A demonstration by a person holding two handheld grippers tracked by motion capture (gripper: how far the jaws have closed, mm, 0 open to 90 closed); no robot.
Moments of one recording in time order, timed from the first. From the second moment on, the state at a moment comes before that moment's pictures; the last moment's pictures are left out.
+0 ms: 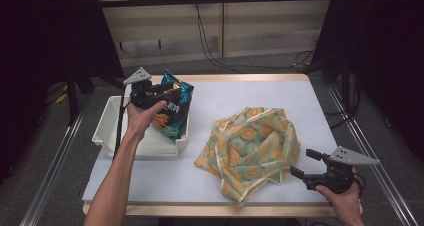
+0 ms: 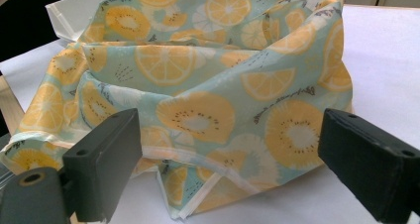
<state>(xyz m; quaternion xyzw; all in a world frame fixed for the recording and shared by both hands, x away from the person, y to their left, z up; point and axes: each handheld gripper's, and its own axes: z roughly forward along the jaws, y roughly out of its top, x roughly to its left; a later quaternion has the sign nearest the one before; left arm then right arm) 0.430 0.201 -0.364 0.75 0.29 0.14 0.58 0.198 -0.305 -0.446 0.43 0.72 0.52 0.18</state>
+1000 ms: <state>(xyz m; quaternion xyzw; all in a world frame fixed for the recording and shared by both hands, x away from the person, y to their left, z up) 0.371 0.233 -0.452 0.85 0.28 0.08 0.45 0.200 -0.300 -0.449 0.43 0.72 0.51 0.18</state>
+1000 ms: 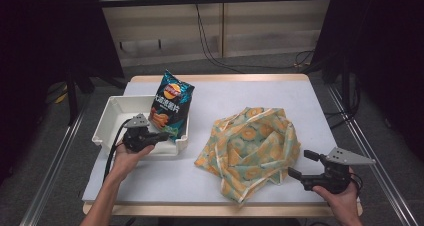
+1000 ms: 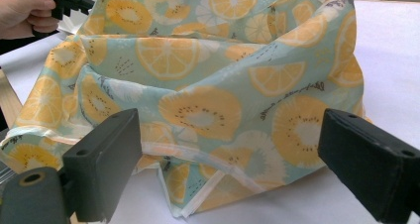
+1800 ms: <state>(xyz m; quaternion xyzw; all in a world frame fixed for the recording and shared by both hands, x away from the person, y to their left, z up) 0.404 0.198 -0.468 0.89 0.28 0.07 0.35 0.201 -0.301 -0.451 0.43 0.72 0.51 0.18</state>
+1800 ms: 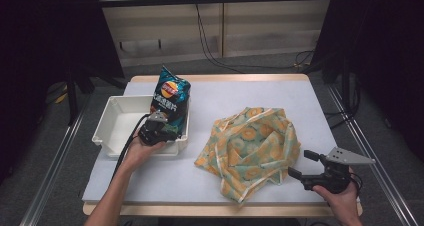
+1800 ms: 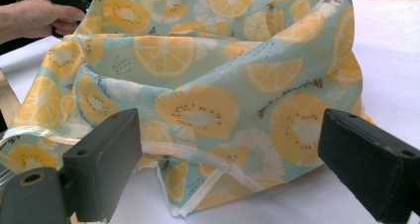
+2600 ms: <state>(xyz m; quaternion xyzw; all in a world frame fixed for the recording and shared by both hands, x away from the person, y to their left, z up) 0.440 0.178 -0.460 0.90 0.27 0.08 0.32 0.202 -0.299 -0.452 0.43 0.72 0.51 0.17</state>
